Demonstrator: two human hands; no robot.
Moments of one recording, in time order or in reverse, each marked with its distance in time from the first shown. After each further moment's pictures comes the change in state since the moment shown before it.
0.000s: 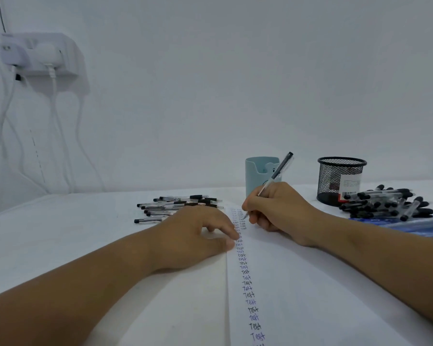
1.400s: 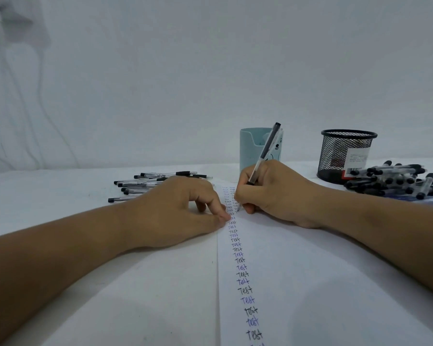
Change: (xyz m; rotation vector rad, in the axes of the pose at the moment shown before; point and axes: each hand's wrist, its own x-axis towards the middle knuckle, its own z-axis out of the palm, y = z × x) left_hand 0.014 -0.009 0.000 -0.052 -0.007 0.093; right_hand 0.004 0.007 0.002 -0.305 -0.101 -0.100
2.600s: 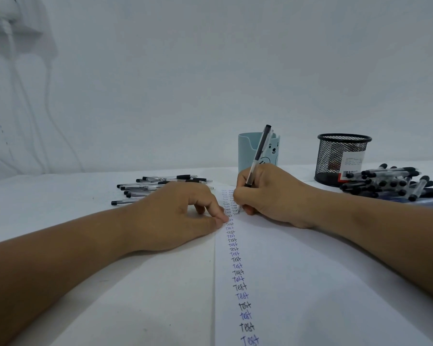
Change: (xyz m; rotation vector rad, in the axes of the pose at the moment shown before) left_hand -0.004 0.003 0.001 0.068 0.010 -0.028; right_hand 0.001 0.000 0.000 -0.053 0.020 -0.006
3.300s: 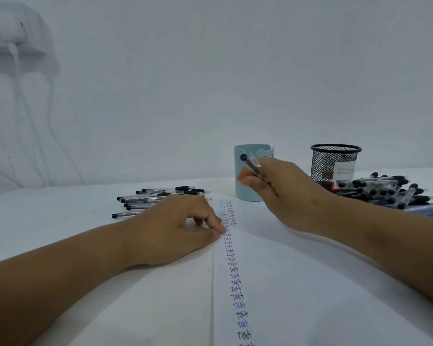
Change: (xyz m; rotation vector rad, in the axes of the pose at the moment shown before) left_hand -0.003 0.002 0.000 0.014 0.006 0.035; right_hand -0.014 -0.001 -0.026 -0.353 0.210 -0.223
